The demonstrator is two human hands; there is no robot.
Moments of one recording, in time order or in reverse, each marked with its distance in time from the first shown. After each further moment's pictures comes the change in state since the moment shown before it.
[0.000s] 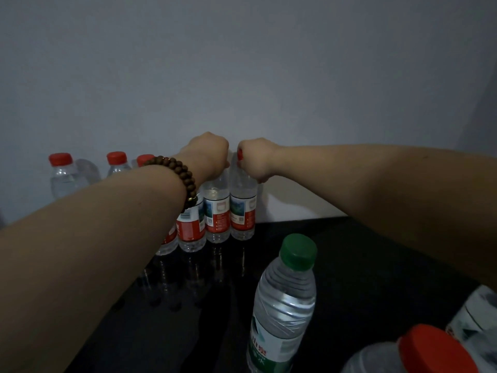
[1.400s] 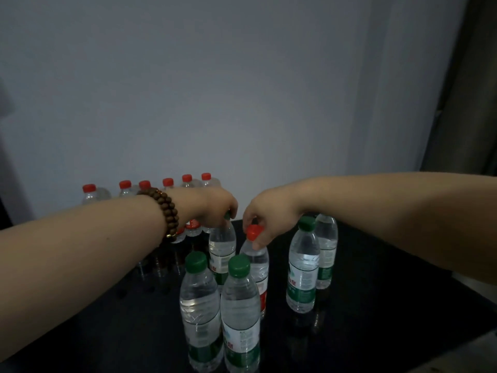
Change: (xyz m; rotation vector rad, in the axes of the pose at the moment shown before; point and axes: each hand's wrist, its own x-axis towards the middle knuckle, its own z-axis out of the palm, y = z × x) left_hand -0.242 0.102 -0.127 0.117 -0.282 0.439; right_hand -0.336 -0.002 -0.084 -0.017 -0.373 -0.195
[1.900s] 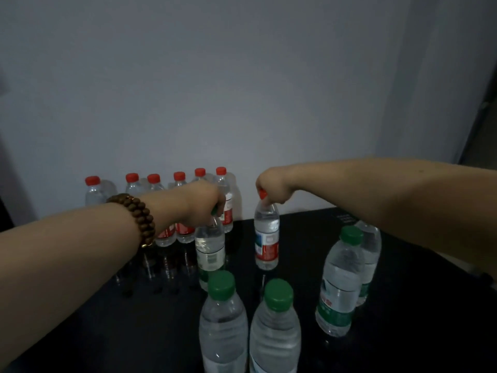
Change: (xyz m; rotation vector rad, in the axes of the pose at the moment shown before) left_hand 0.023 -0.081 0.045 -0.121 0.134 -0.049; right_hand 0.144 0.058 -0.021 -0.056 0.085 0.245
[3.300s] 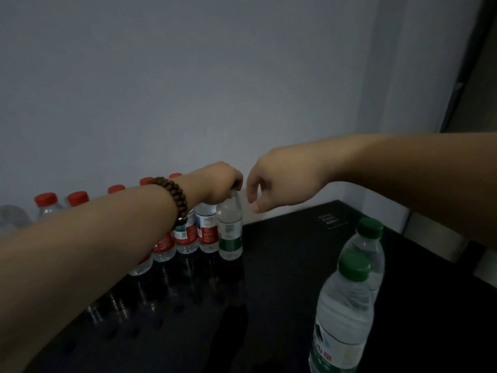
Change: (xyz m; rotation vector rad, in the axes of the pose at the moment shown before) left_hand 0.212 0.024 0.021 0.012 0.193 0.199; right_hand -0.054 0.050 -0.018 0.075 0.120 -0.098
